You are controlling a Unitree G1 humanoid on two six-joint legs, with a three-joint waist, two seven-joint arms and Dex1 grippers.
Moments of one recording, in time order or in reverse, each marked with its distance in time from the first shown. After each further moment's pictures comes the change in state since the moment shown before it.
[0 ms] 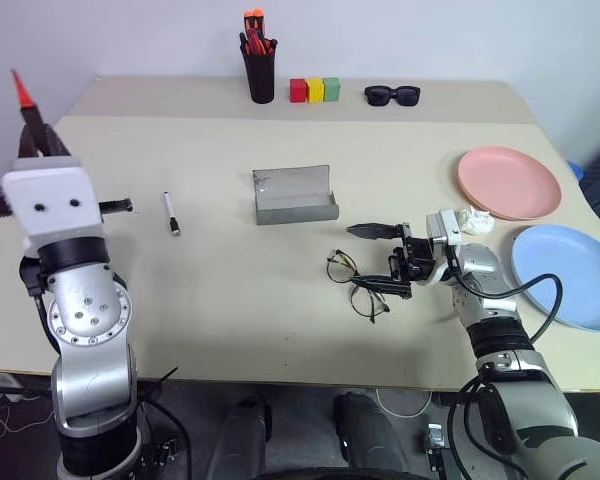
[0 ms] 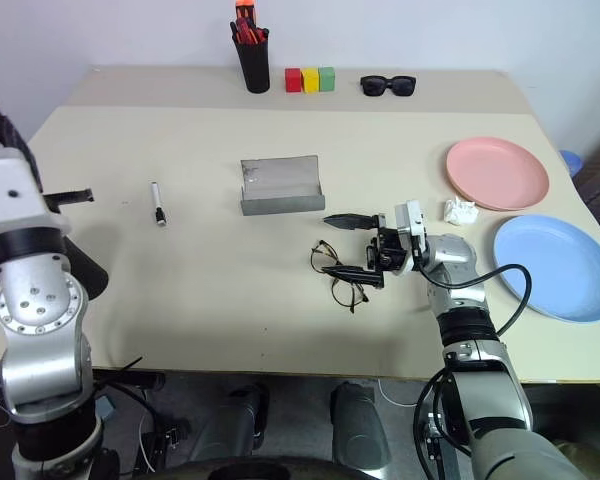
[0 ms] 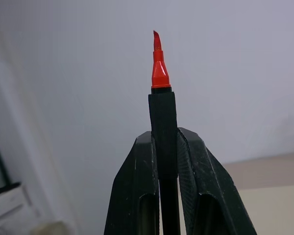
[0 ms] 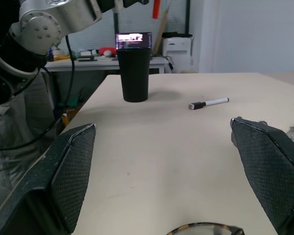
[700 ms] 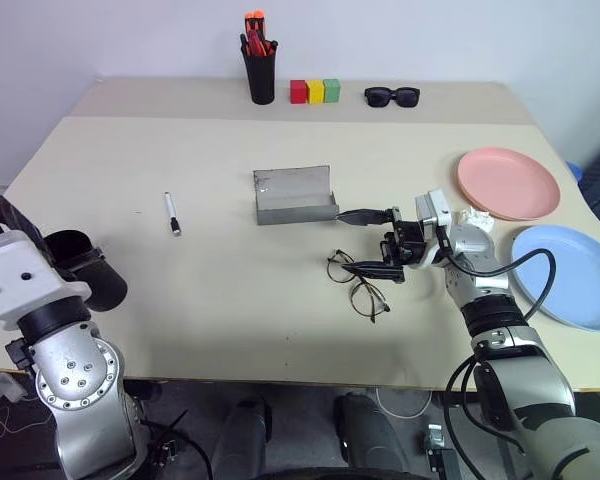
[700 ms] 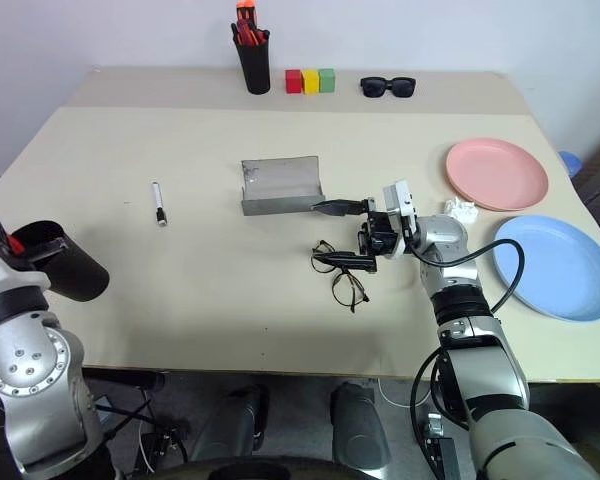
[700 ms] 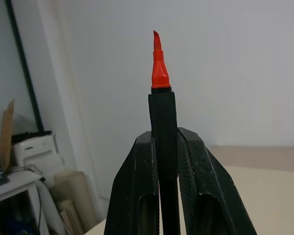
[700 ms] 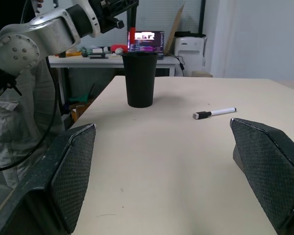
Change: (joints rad) left arm 0.206 -0.246 0.139 -0.045 -0.057 -0.201 0.029; right arm -0.109 -0.011 0.060 0.073 0.022 0.007 0.004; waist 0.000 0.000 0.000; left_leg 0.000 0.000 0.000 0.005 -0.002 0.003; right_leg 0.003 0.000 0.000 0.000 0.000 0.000
